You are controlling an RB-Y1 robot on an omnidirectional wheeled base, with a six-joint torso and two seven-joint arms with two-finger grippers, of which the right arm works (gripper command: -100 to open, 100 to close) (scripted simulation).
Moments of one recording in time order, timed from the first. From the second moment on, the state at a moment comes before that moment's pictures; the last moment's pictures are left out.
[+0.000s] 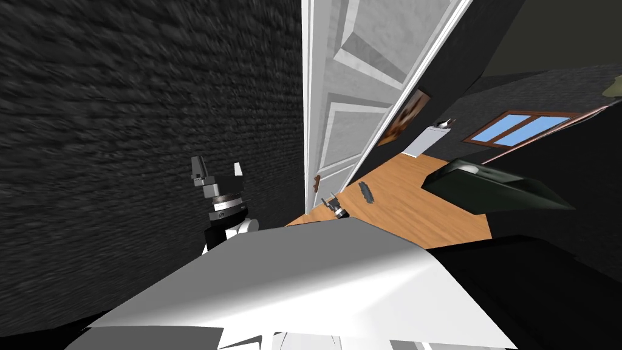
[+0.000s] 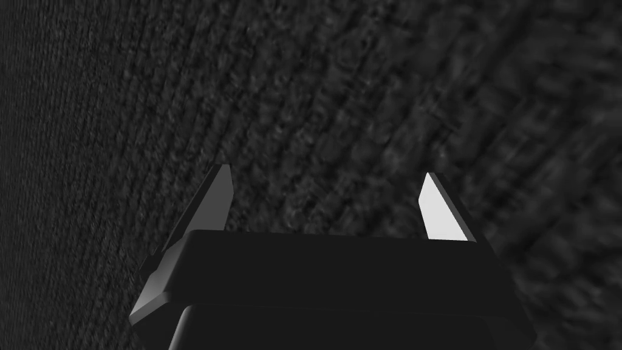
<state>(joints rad) 0.15 -0.23 0.00 -0.92 0.51 -0.98 1.00</state>
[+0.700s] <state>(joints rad) 0.07 -0.27 -0.09 -0.76 0.43 -1.01 1.03</state>
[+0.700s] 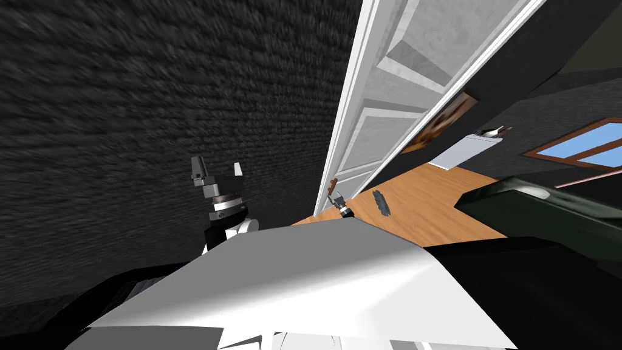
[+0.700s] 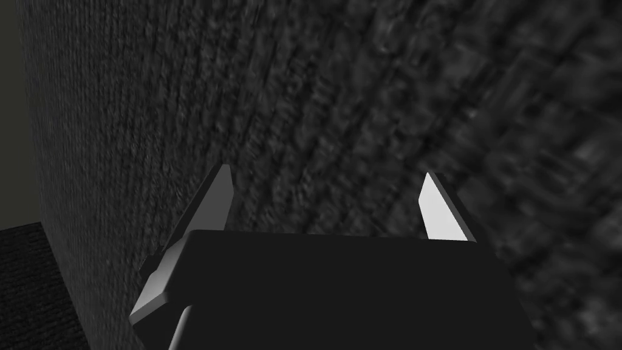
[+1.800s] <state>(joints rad) 0.02 -0.29 -0.14 -0.65 0.38 -1.04 1.04</state>
